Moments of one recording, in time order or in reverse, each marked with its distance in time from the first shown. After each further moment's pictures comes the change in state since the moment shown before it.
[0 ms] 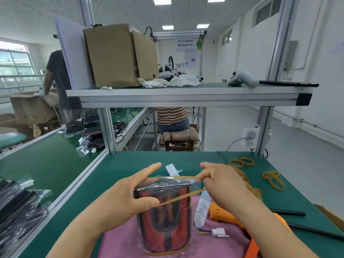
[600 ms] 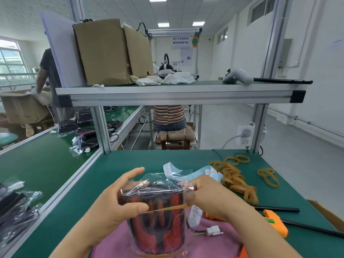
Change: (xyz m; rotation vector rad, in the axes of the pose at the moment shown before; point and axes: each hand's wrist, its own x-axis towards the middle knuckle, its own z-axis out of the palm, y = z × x) left_hand -0.007 -0.024 0.017 -0.412 0.121 -0.003; right_hand -0.006 0.000 0.017 0.456 -0.328 -0.007
